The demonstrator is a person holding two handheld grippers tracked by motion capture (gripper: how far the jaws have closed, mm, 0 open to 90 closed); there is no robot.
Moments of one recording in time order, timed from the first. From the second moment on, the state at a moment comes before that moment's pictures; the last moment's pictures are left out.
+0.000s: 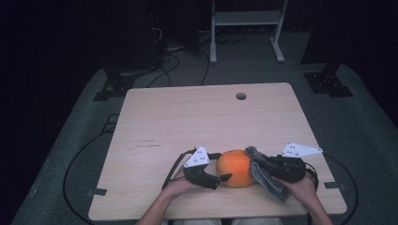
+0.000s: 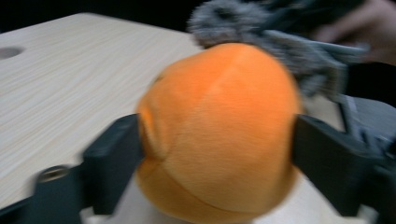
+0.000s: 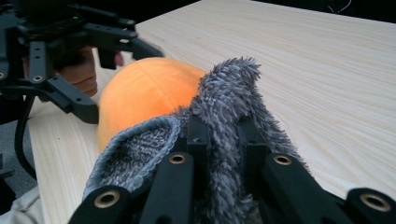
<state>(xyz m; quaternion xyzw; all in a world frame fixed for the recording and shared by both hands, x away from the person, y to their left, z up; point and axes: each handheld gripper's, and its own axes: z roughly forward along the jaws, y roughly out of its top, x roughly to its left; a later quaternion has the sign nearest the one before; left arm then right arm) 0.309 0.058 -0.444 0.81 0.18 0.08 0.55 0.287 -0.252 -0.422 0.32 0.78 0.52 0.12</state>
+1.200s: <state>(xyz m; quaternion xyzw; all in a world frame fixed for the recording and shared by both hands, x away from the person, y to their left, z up) 0.309 0.052 -0.434 0.81 0.19 0.10 0.55 0.279 -0.231 -0.419 0.33 0.77 0.53 0.12</state>
